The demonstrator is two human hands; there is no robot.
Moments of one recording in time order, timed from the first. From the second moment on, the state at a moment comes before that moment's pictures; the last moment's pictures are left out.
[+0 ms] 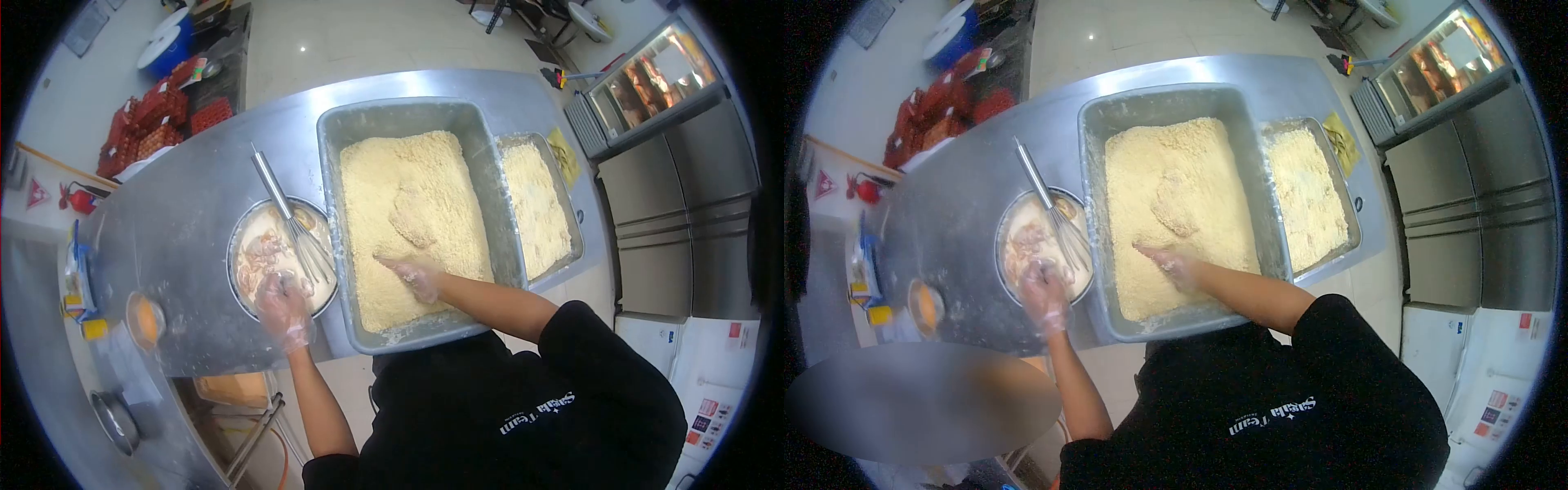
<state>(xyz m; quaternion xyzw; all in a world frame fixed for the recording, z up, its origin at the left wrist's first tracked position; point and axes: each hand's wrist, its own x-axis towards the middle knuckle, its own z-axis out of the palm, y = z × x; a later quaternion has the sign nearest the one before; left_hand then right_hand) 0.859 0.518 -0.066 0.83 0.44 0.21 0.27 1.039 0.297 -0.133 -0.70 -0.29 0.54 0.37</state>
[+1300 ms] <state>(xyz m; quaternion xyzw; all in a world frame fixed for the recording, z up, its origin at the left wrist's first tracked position) 0.868 0.508 -0.058 0.85 0.40 0.20 0.29 1.115 0.288 -0.093 -0.88 -0.45 0.08 0.13</state>
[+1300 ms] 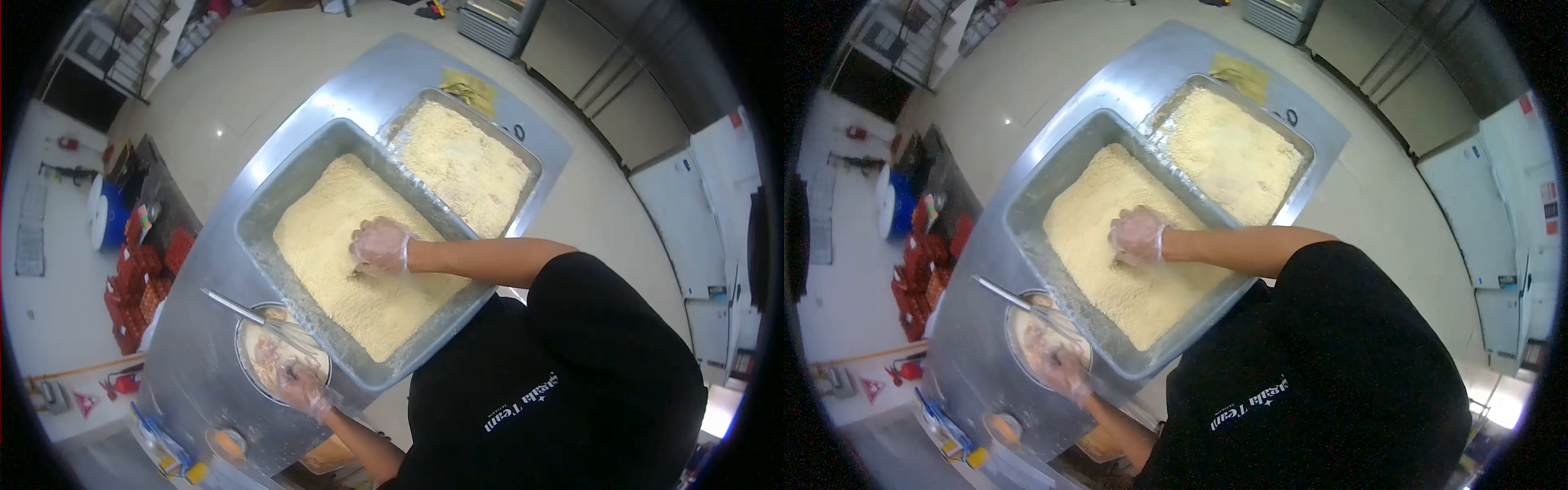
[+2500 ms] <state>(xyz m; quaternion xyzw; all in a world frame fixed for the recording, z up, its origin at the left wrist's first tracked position) 0.839 0.541 -0.097 0.85 0.34 0.17 0.37 1.271 0.065 -0.137 -0.90 0.00 0.22 0.38</state>
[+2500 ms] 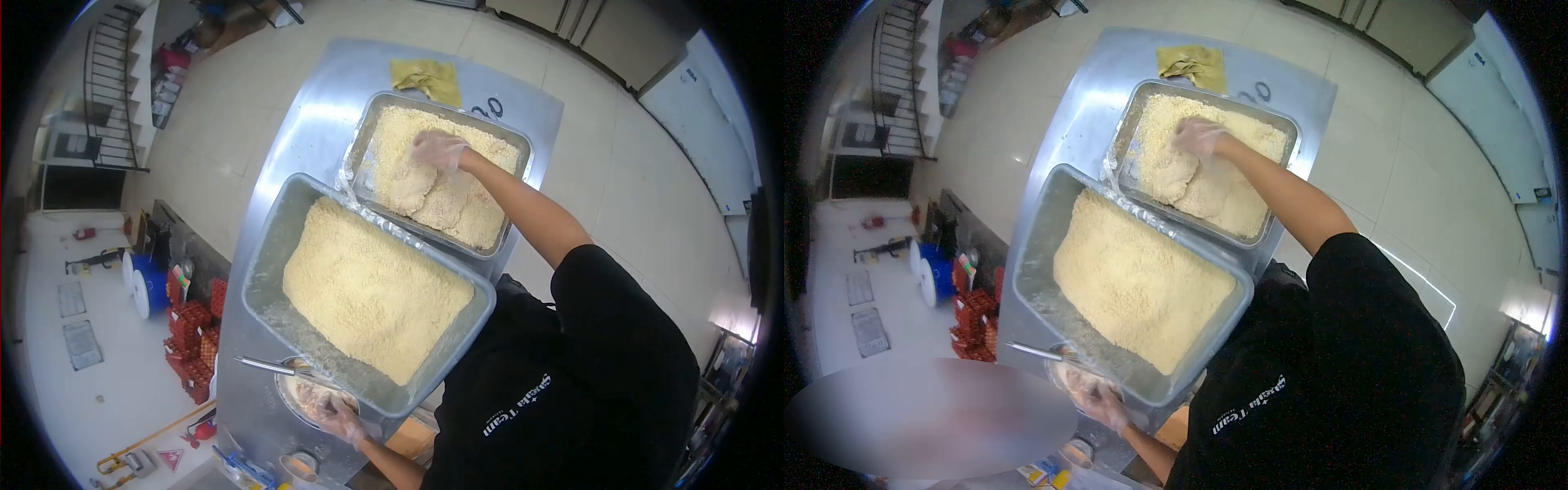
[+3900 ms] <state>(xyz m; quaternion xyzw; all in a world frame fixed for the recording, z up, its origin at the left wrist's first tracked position) 0.859 0.582 -0.040 0.75 0.48 0.13 0.44 1.118 0.256 -0.077 -0.81 -0.25 0.07 0.52</state>
